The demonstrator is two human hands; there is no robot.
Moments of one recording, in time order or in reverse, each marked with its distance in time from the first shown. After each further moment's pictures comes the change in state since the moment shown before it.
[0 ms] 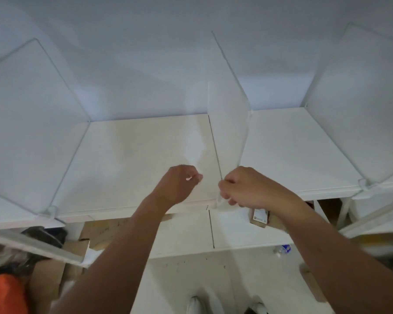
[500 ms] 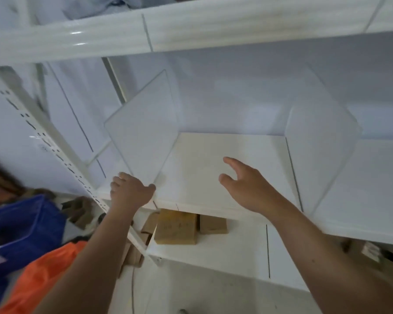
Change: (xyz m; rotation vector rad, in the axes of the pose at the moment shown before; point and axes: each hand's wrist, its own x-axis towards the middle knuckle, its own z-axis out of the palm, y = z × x) left_hand -0.153 -0.144 -0.183 0.339 0.370 -0.934; right_hand -0.019 -0.148 0.083 0.156 0.020 -0.371
